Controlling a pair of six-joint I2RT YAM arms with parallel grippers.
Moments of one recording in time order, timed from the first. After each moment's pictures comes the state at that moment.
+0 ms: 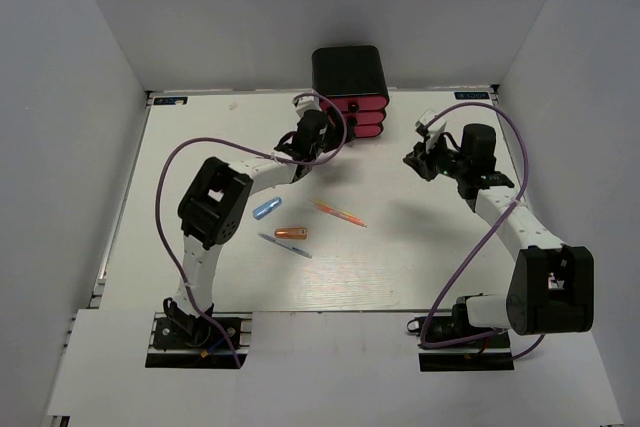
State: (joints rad) left arm -0.61 2.11 1.44 0.30 -0.18 -0.80; right arm 0.09 1.32 0.83 0.01 -0.67 -0.45
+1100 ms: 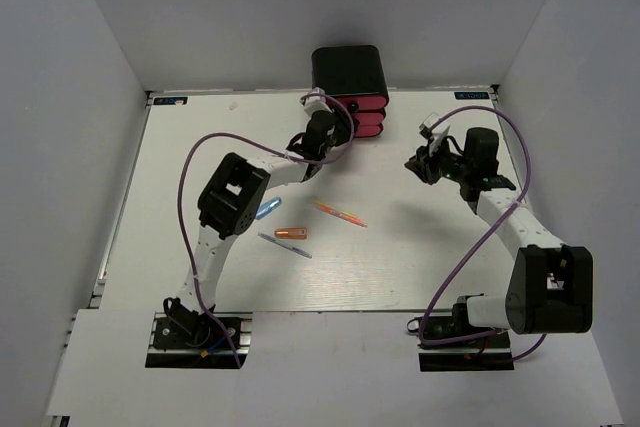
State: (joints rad) left arm -0.61 2.31 1.61 0.46 -0.19 -0.86; right arm 0.06 1.32 0.81 0.02 -0.70 -0.43
